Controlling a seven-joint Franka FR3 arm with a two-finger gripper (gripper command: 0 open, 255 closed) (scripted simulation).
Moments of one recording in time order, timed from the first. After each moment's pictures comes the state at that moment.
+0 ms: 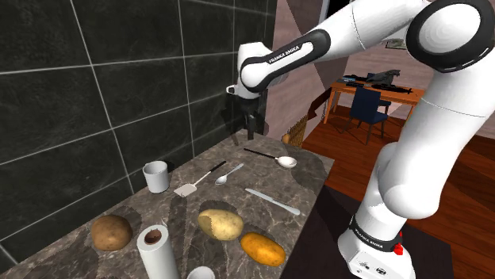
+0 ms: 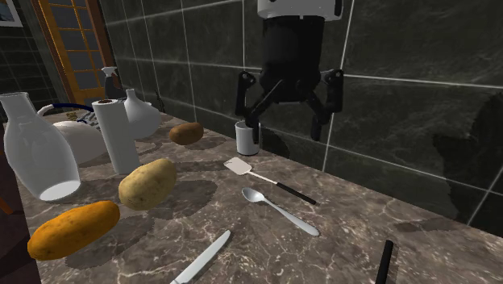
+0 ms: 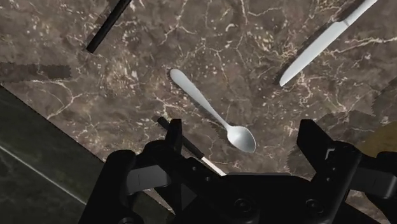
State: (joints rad) arm 0.19 -0.09 -0.17 -2.19 -0.05 2.09 -0.85
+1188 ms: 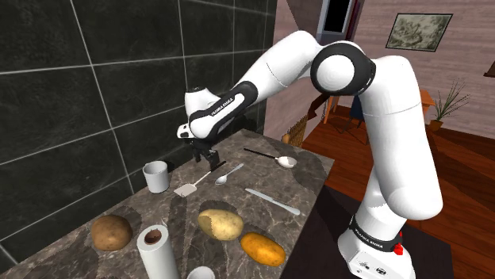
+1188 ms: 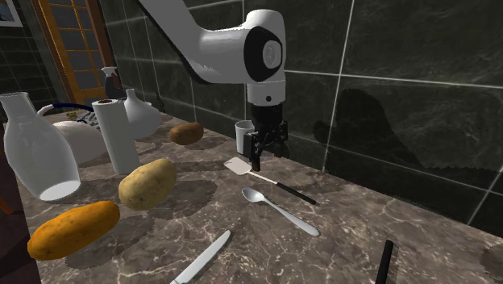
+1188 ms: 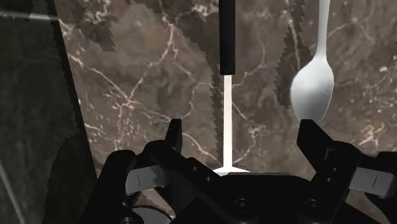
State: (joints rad) arm 0.26 0.48 -0.03 -1.82 -0.07 2.29 -1.35
